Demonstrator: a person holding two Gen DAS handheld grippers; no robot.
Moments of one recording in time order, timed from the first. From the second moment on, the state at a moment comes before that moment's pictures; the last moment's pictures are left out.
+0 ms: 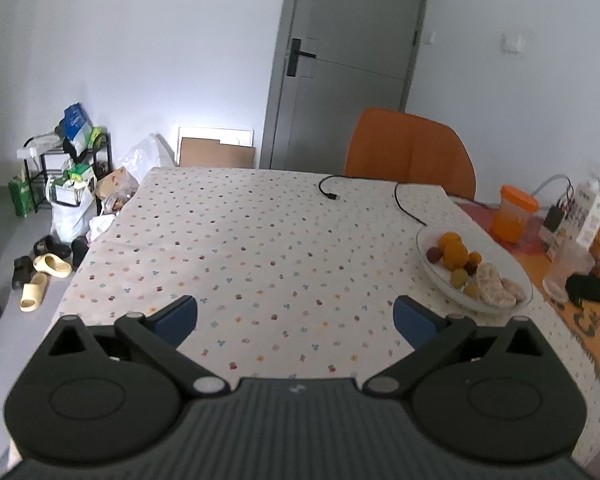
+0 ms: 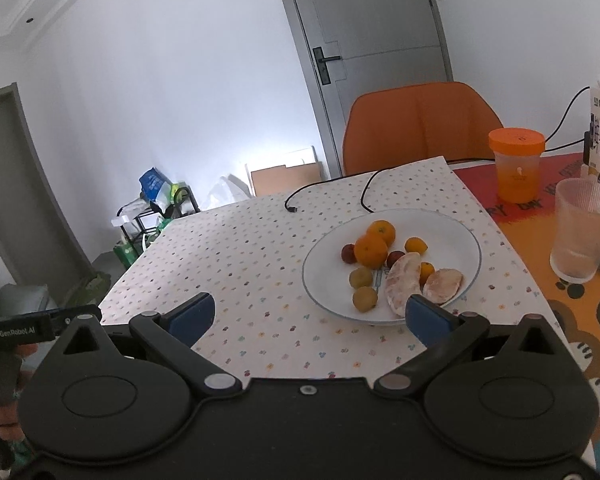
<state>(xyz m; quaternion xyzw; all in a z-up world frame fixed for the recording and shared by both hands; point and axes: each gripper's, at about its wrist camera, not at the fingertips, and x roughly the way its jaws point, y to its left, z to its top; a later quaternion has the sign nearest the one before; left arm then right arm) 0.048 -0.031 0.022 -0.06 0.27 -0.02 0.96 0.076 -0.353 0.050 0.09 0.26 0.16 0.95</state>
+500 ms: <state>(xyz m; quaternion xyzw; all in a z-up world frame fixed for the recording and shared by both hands) 0.027 -0.024 0.020 -0.07 0.28 -0.02 0.96 0.055 -0.330 0.052 0.05 0.26 0.15 0.95</state>
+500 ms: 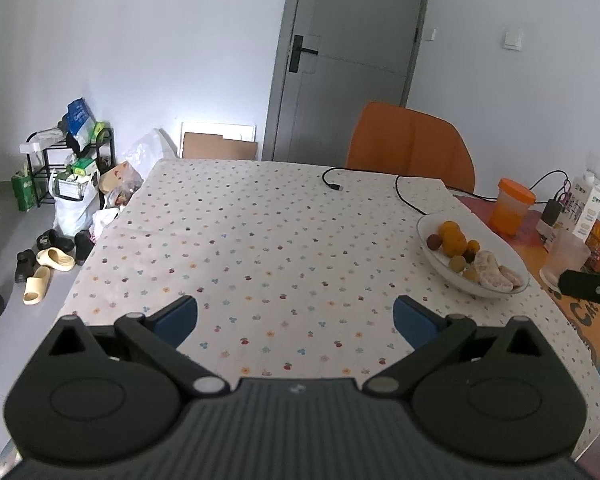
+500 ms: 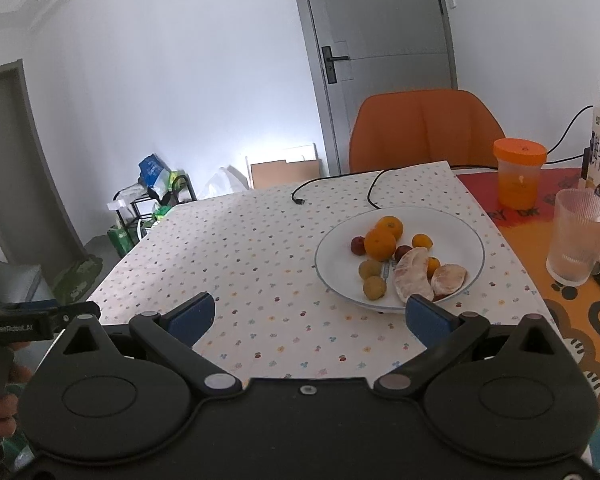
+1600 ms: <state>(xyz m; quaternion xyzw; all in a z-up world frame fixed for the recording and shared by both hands) 0.025 -0.029 0.016 -0.06 0.29 -0.02 0.96 0.053 -0.318 0.042 0.04 0.28 0.17 0.95</state>
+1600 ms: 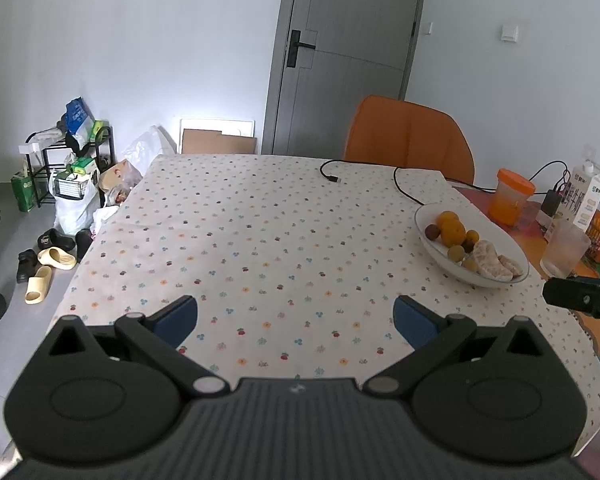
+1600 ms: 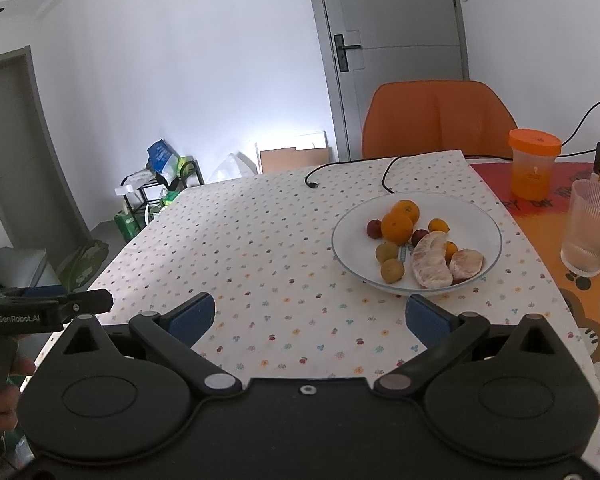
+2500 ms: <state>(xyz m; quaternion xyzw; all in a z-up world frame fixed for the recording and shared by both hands) 0.025 -0.030 0.013 -0.06 0.29 -0.02 0.96 0.054 -0.317 0.039 0.04 0.28 0.16 0.95</state>
